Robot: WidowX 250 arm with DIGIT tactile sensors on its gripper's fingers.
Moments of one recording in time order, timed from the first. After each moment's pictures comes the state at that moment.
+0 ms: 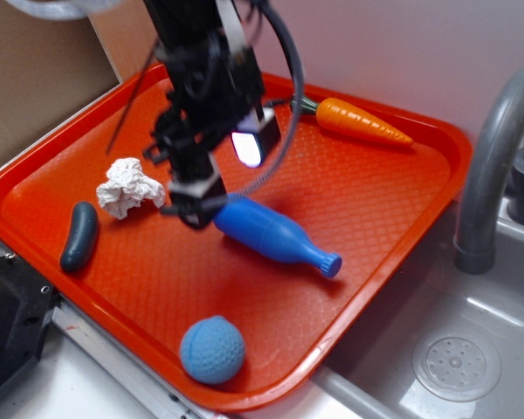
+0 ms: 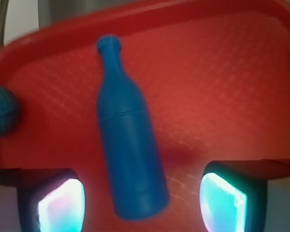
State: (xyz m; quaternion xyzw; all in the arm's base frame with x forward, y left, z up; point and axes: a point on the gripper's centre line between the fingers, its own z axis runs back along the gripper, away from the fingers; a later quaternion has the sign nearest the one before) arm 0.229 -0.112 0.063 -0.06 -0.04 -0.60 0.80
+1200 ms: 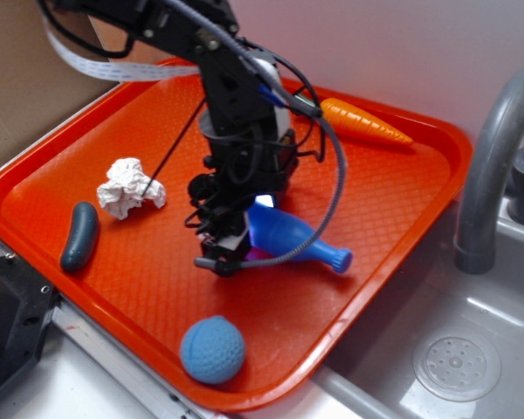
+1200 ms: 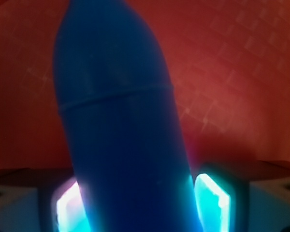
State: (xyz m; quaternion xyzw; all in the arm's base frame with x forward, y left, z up) arm 0.225 -0.112 0.026 0.02 0.02 -0.55 0.84
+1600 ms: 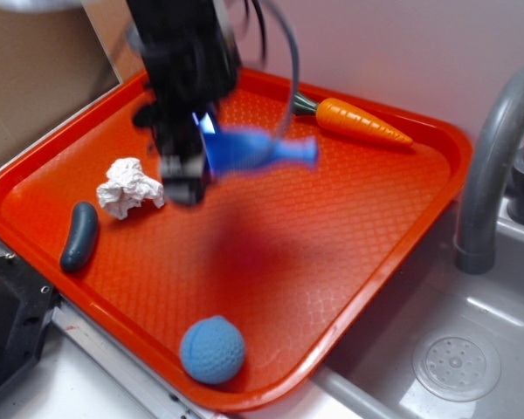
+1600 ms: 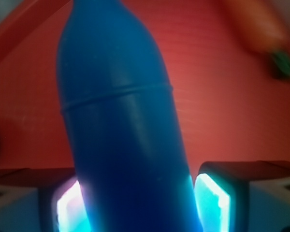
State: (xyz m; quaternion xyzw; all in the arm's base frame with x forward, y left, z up) arm 0.228 -0.074 0.110 0.04 -0.02 -0.34 0.94
